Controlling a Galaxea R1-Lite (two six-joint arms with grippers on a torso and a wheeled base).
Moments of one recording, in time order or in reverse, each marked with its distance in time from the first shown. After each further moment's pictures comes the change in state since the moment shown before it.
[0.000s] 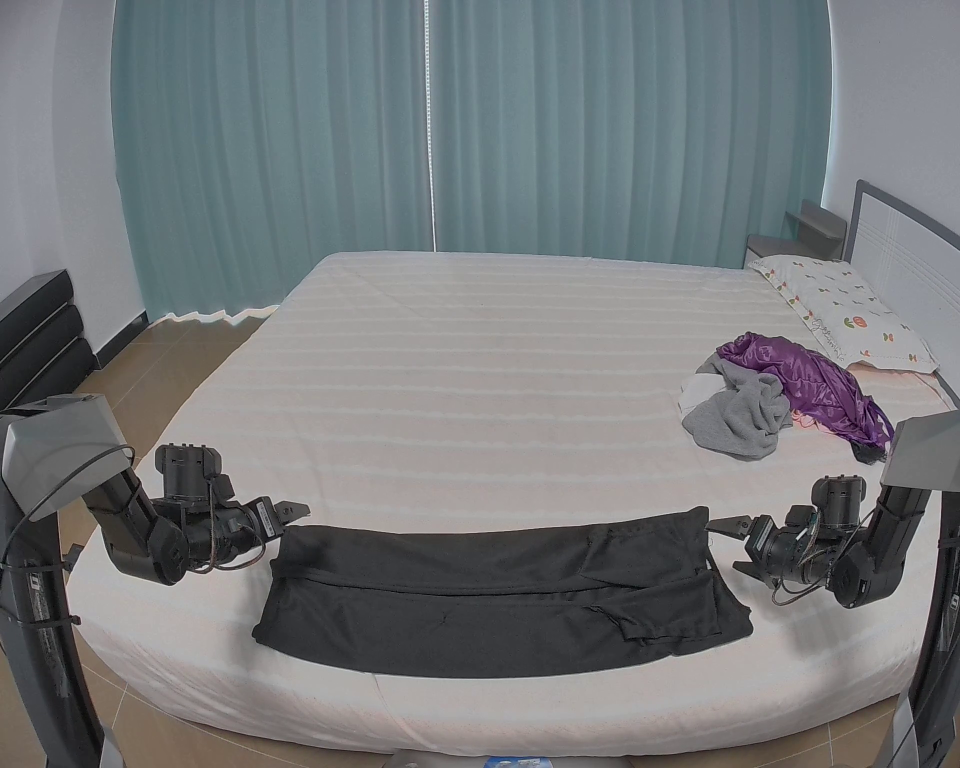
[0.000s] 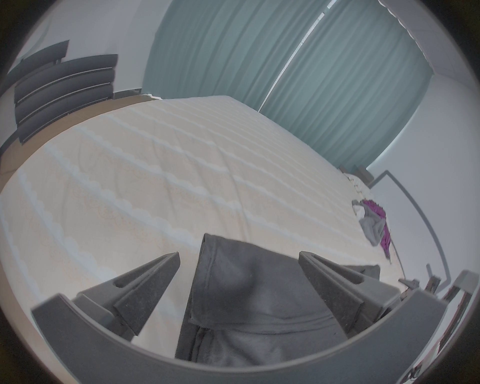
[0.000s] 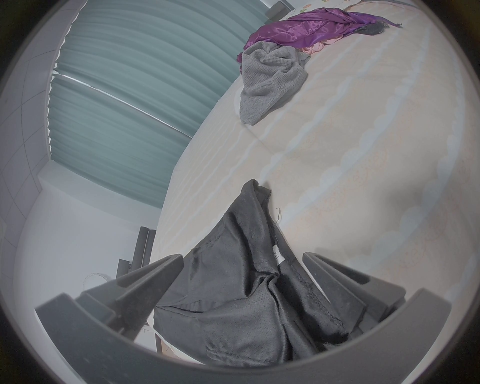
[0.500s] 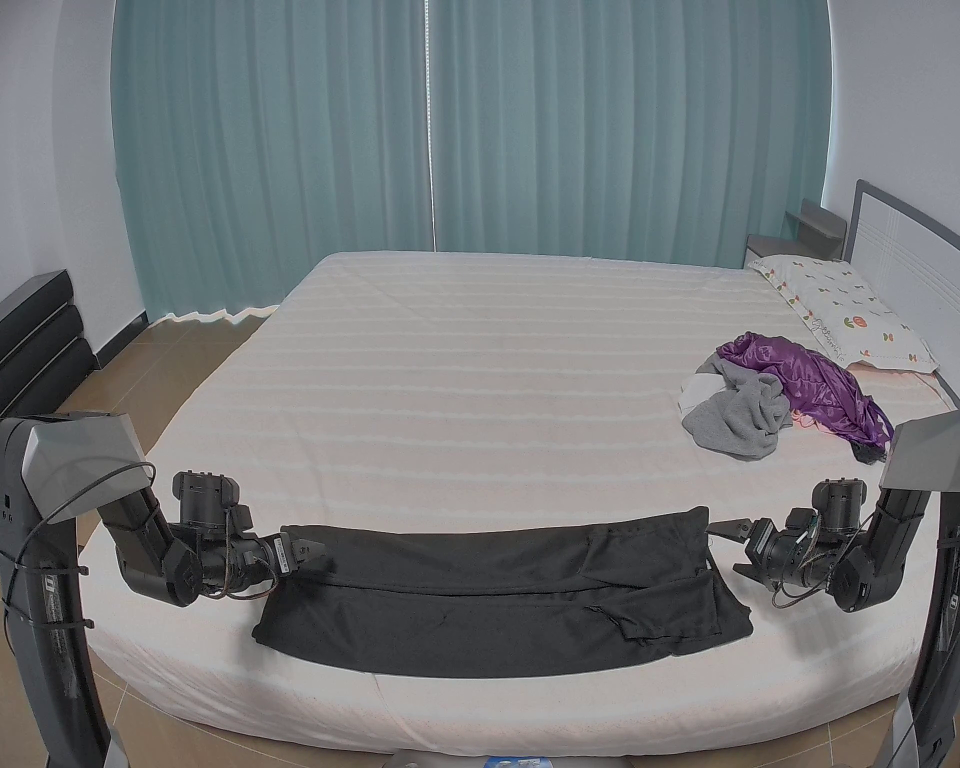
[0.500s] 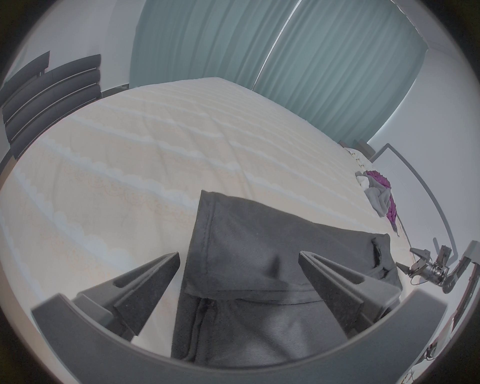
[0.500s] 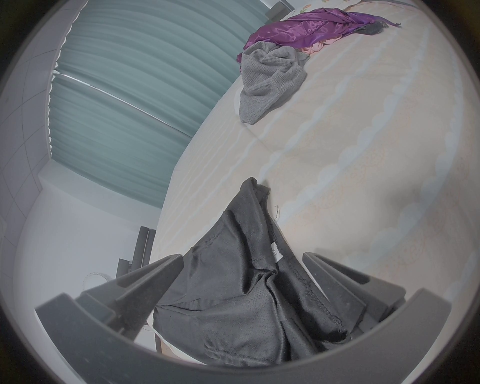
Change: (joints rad) left arm -0.030 0.054 0.059 -0.007 0.003 0.103; right arm 0.001 0.007 0.020 -0.029 0.000 -0.001
